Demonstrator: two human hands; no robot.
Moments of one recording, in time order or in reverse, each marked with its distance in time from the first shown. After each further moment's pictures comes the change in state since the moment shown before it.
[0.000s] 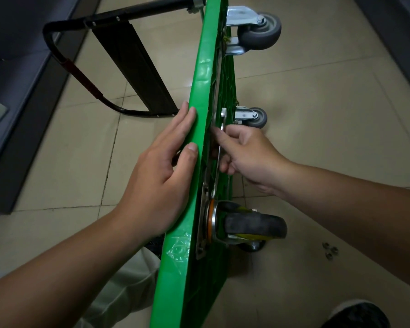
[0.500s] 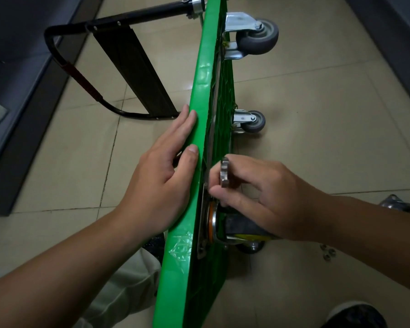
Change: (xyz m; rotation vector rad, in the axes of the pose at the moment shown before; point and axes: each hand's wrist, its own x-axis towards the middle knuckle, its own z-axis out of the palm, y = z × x) left_hand 0.002 -0.001 0.000 0.026 -0.001 0.016; right_hand -0.081 -0.030 -0.020 -0.573 -0.329 -0.729
